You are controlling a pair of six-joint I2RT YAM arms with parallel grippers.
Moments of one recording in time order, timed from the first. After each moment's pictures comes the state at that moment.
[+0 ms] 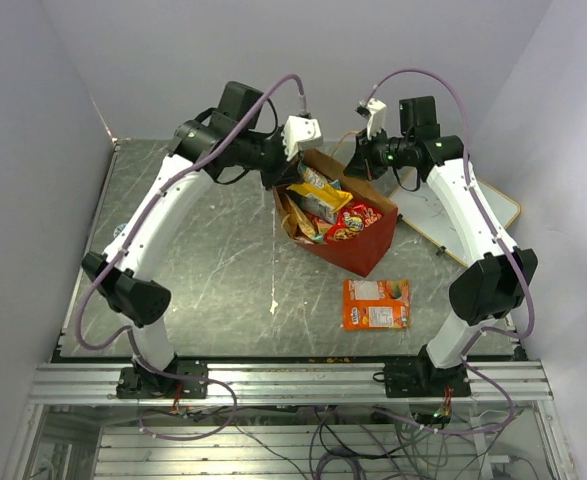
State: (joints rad) left arm -0.57 1.75 2.12 -1.01 0.64 0.55; right arm 0.24 1.73 1.80 -0.78 -0.62 -0.23
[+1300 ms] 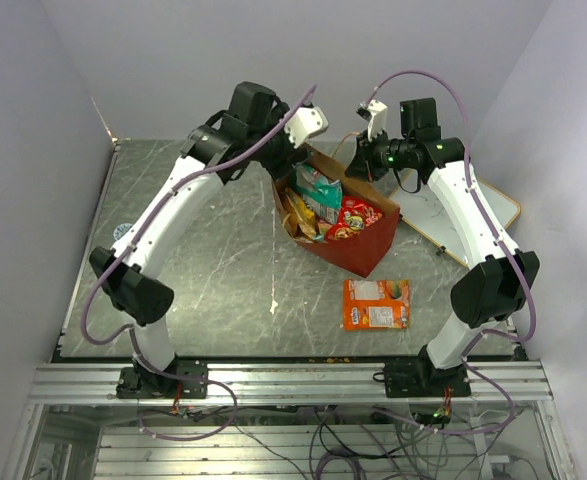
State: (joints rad) left arm -0.62 1.82 2.10 -0.86 0.15 0.57; right arm 0.24 1.71 1.77 -0.77 -0.61 -0.23
